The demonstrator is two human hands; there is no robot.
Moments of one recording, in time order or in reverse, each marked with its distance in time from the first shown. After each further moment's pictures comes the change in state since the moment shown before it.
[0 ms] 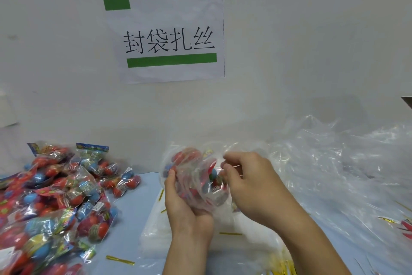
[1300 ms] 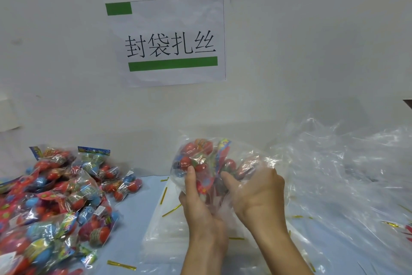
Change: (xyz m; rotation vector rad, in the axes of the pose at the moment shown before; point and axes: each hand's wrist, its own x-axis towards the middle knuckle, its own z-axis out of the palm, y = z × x) left_hand -0.006 -0.020 0.012 0.131 0.111 0.033; right_hand 0.005 0.015 0.029 0.107 0.375 0.273
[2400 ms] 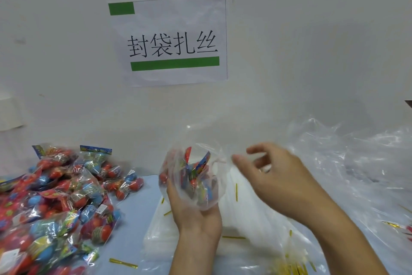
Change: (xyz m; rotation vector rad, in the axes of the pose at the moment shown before) left_hand 0.008 0.019 -0.002 -0.064 -0.133 0.190; right_hand 0.016 -0.010 -0.053 -0.065 -0.303 -0.168
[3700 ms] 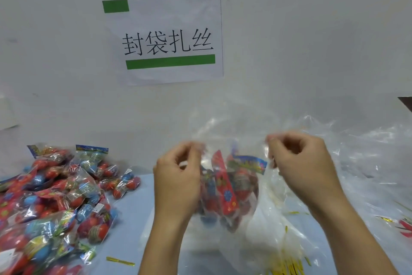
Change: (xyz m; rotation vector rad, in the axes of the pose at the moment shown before) left_hand -0.009 0.043 0.019 1.125 -0.260 0.606; right_hand 0.011 0.028 -0.014 0.287 0.321 -0.005
